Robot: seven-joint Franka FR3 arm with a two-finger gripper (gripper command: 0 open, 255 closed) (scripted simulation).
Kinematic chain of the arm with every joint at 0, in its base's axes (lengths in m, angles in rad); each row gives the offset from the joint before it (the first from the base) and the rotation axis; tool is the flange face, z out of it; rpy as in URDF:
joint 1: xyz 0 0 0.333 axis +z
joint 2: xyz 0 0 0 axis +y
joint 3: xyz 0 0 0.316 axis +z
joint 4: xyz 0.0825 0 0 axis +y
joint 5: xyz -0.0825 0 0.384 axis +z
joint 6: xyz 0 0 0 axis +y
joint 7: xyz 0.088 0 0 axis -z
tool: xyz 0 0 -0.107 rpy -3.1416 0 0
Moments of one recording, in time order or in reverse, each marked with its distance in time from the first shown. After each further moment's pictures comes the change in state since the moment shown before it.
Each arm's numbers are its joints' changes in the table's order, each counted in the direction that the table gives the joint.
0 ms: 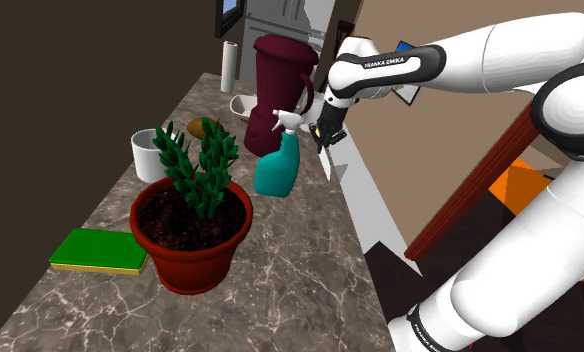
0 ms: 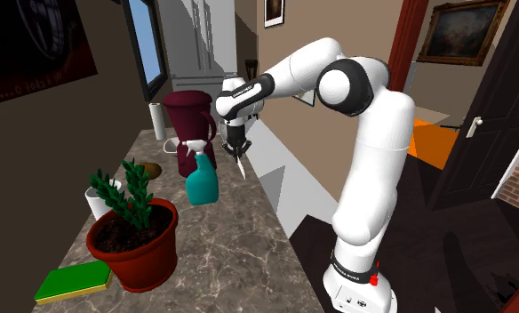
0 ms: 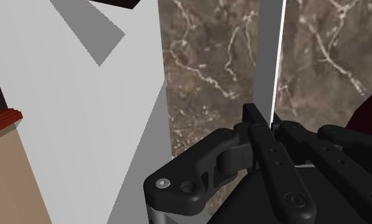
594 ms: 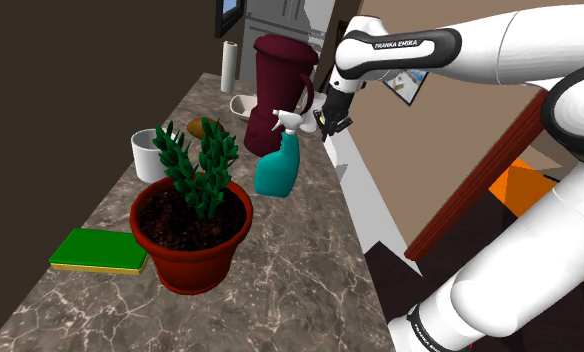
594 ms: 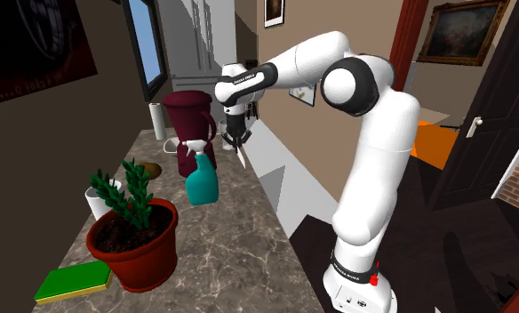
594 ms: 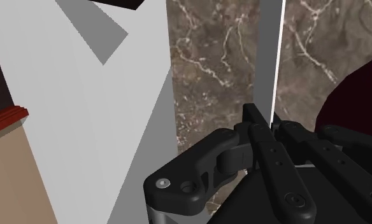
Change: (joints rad) arm -0.001 -0.033 -0.001 -0.080 -0.002 0.114 0.001
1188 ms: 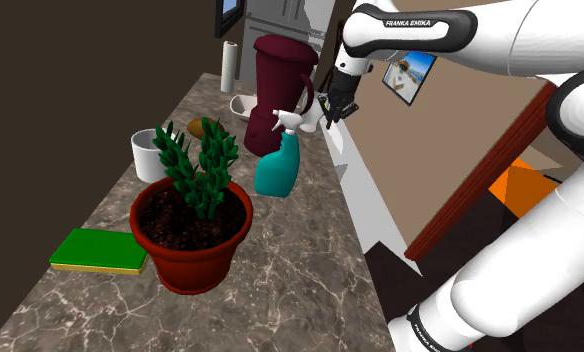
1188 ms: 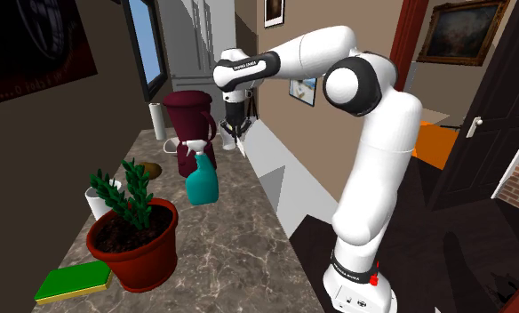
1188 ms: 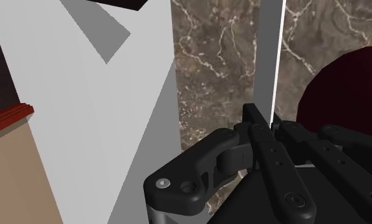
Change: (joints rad) arm 0.001 -0.015 0.001 -0.105 -0.001 0.120 0.003
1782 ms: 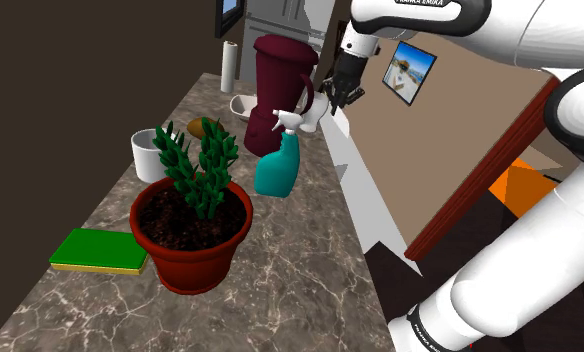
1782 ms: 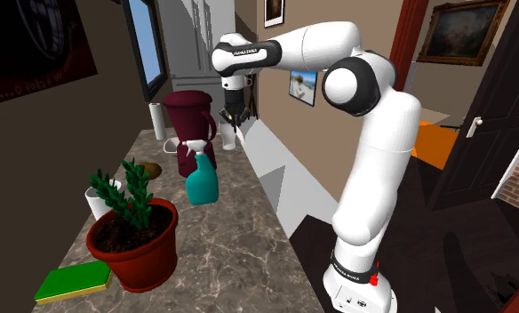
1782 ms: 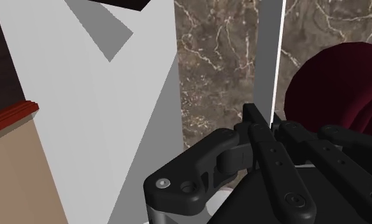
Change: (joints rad) arm 0.000 0.006 0.000 -0.127 0.000 0.121 0.000
